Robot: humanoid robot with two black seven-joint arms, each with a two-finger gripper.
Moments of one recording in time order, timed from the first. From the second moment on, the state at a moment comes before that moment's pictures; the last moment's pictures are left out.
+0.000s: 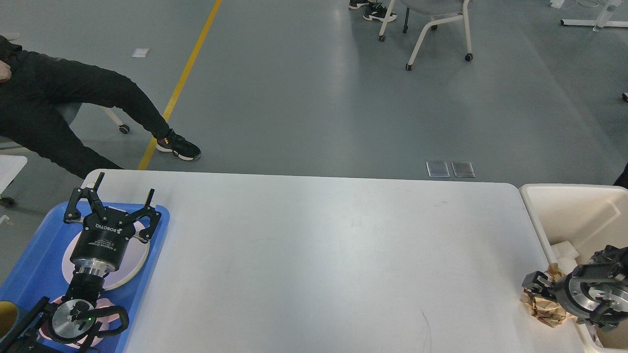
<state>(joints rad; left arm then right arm) -0.19 0.23 -1.35 -0.87 0.09 -0.59 -0.23 1.09 -0.57 -1.01 0.94 -0.09 0.08 -0.18</state>
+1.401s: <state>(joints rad) -0.19 0.23 -1.35 -0.87 0.09 -0.59 -0.23 1.50 -0.74 -1.10 1.09 -0.01 0.49 -0.21</state>
